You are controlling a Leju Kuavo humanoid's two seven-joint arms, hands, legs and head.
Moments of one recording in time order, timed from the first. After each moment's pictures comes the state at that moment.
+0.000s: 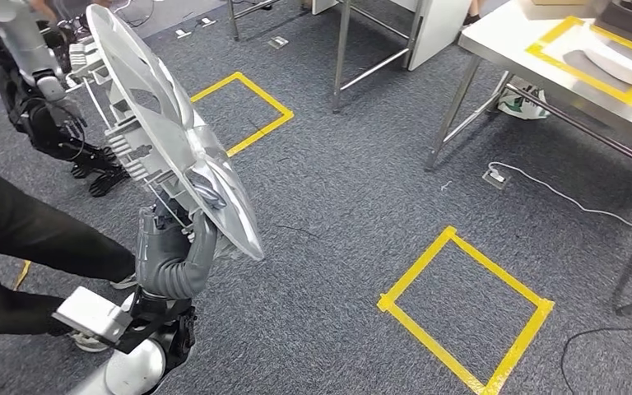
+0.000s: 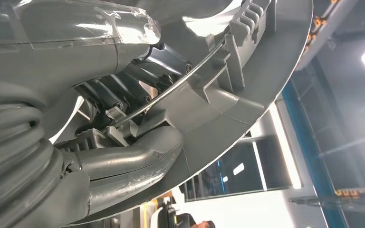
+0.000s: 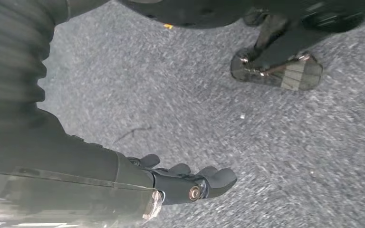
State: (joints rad) left arm -0.05 0.29 -0.55 -2.08 -0.10 0.52 -0.47; right arm -0.10 -0.04 0.87 -0.21 -0.74 -0.41 -0.18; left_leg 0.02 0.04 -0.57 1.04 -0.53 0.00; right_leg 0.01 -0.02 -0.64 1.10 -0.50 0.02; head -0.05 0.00
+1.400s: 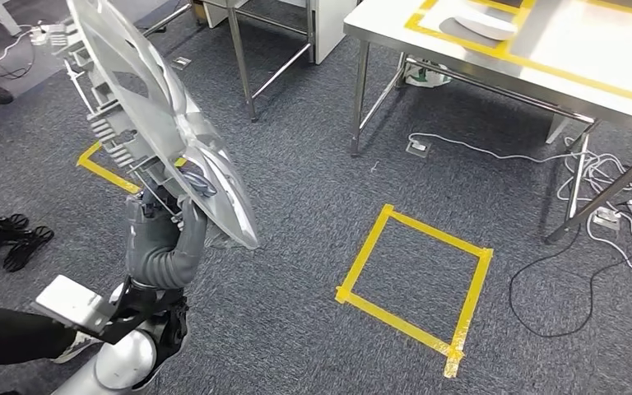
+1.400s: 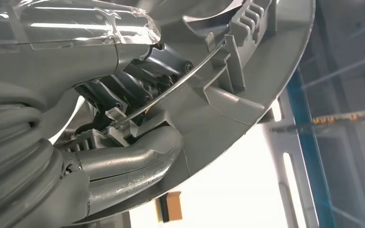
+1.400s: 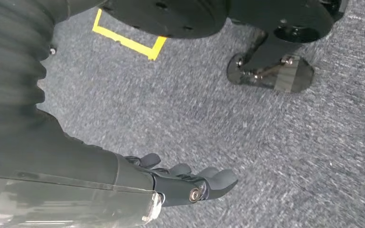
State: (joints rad) left arm -0.07 0.31 -0.52 -2.11 -0.08 0.51 -0.43; right arm -0.12 -0.01 0.87 -0.21 -0.73 -0.42 -0.17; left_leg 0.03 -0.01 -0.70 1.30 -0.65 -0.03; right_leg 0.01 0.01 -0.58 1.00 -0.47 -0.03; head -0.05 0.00
